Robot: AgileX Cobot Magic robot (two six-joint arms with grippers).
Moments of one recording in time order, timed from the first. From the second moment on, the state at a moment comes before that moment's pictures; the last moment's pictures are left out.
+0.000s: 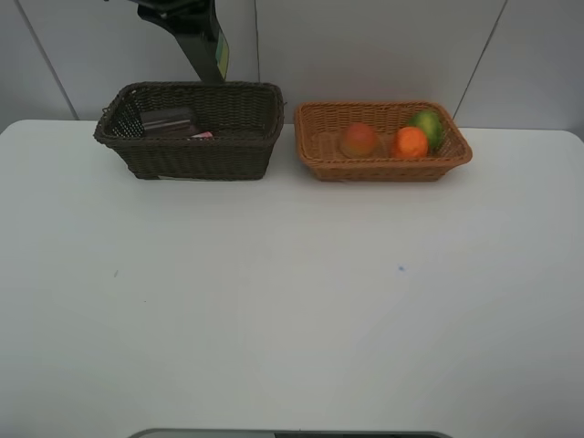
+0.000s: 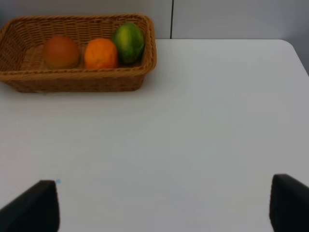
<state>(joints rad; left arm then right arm) -0.40 1.96 -1.80 0.08 0.84 -0.30 -0.02 0.00 -0.52 -0.06 1.06 0.02</state>
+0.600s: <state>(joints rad) -0.40 2.19 -1.80 0.08 0.70 -0.22 -0.02 0.00 -0.52 -0.06 1.06 0.02</state>
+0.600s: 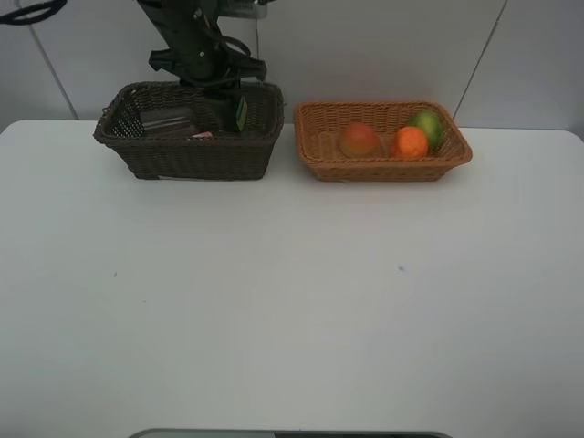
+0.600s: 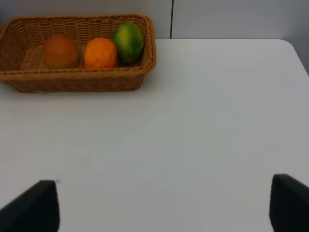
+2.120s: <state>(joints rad) -0.40 1.96 -1.80 0.15 0.86 -0.23 -0.02 0.00 -0.52 -0.06 1.06 0.02</state>
